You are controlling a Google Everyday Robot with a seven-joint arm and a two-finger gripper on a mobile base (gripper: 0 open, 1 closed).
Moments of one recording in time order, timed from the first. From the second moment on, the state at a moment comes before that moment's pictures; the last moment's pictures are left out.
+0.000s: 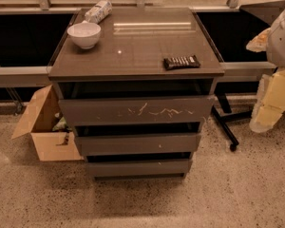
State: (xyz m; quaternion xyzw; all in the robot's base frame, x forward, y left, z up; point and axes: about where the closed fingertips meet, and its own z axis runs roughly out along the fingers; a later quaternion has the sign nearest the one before) arm 0.438 -0.216 0.978 -0.60 0.78 -0.04 0.16
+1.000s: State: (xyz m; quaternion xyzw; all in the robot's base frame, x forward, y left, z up) arm 0.438 -0.216 0.978 -0.60 0.78 -0.04 0.16
